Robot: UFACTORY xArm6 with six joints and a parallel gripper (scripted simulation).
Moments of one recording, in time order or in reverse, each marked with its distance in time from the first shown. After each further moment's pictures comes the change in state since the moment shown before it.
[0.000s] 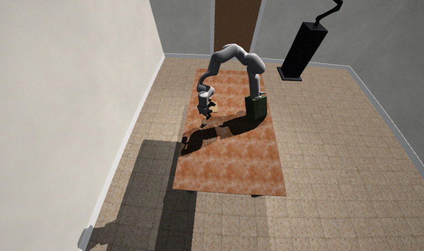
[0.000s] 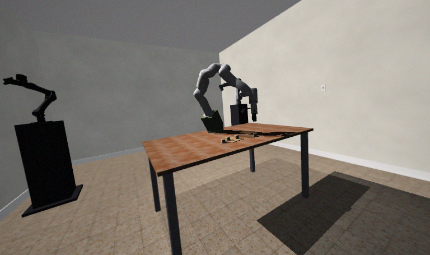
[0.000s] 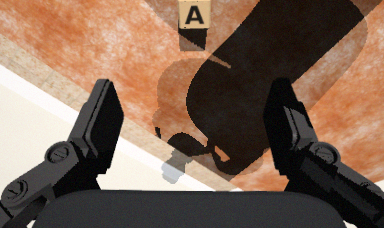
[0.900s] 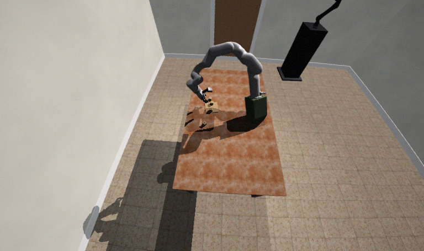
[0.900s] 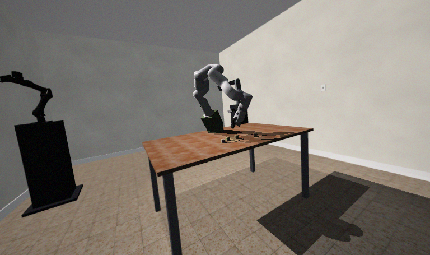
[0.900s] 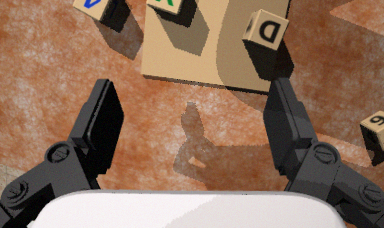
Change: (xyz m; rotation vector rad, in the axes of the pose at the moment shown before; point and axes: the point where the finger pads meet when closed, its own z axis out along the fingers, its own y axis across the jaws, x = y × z) arm 0.170 -0.151 0.025 -0.165 0.484 0.554
